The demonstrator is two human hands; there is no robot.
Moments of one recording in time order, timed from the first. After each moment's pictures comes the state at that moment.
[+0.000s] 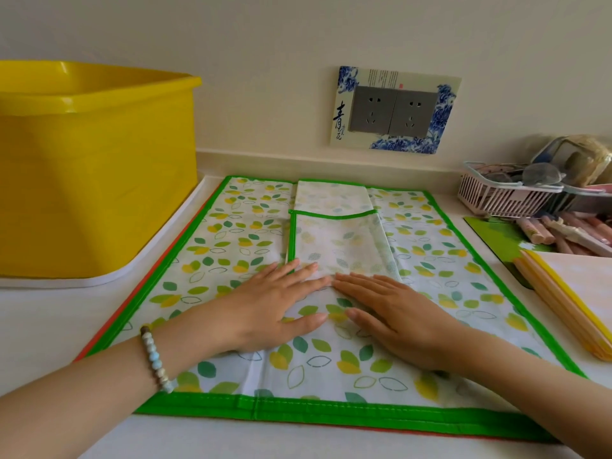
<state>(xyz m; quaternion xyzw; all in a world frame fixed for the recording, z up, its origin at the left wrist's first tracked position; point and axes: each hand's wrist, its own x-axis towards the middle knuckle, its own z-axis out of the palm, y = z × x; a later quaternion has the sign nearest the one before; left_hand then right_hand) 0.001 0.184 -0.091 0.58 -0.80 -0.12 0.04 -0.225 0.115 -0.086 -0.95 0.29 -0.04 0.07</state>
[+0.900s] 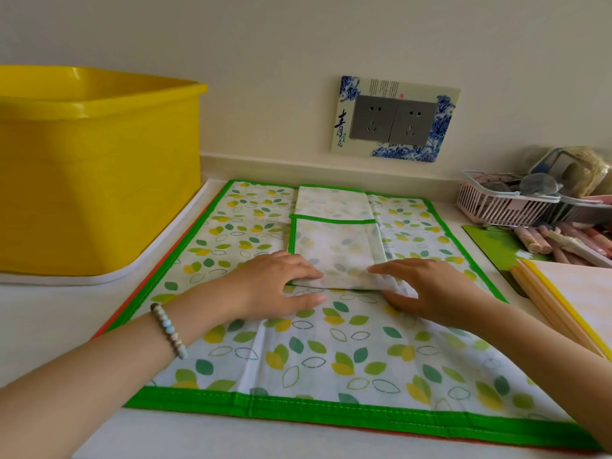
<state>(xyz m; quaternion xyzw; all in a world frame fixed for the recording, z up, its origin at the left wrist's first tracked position) 0.008 0.157 -0.079 0.60 -0.78 -0.12 0.10 -0.260 0.067 -0.066 -0.94 0.33 -0.06 -0.02</state>
